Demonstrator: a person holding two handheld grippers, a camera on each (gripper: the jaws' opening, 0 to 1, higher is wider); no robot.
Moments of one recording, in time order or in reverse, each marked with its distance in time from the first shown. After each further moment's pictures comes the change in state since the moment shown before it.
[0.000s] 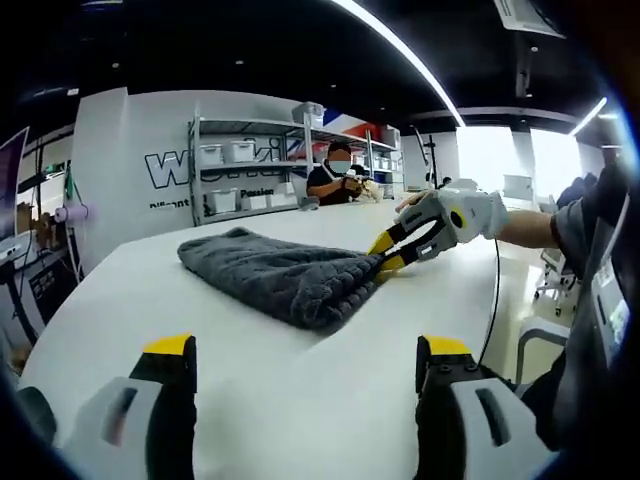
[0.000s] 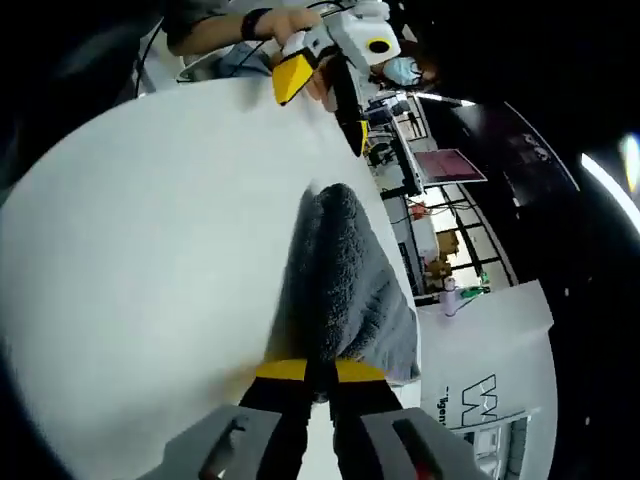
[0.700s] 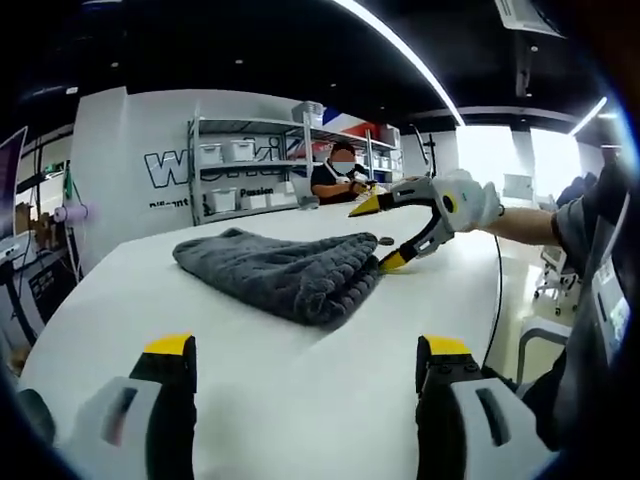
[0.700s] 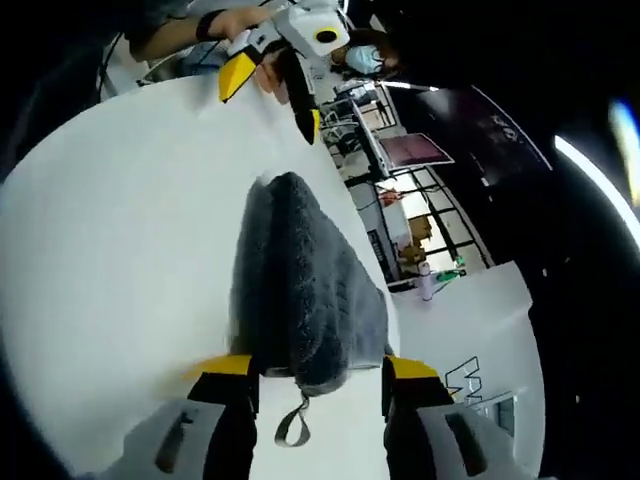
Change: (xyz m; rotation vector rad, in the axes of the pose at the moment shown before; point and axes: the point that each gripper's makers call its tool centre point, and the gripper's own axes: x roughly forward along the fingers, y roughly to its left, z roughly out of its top) left arm 0.004 0.003 -0.001 -0.001 0.002 -0.004; right arm 0.007 -0.025 -0.019 -0.058 0.047 -0.116
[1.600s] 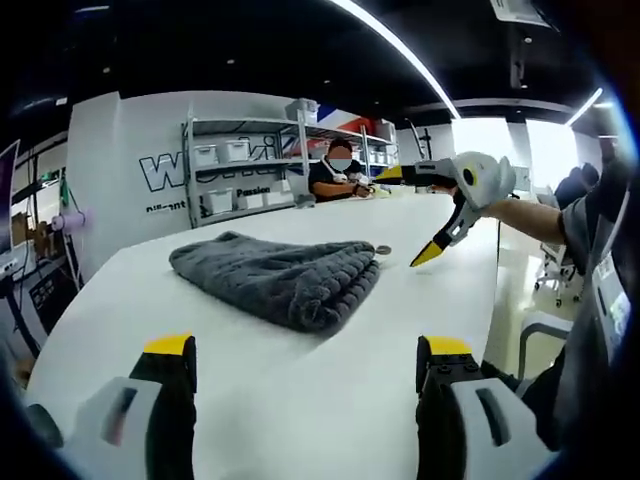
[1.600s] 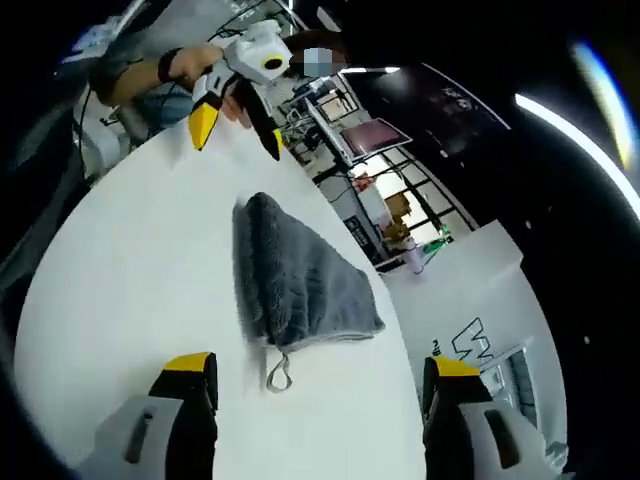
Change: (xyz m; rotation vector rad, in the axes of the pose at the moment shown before) left arm 0.003 -0.006 0.008 0.036 0.014 -0.006; right arm -0.052 -0.010 -0.007 0.245 0.038 -0.055
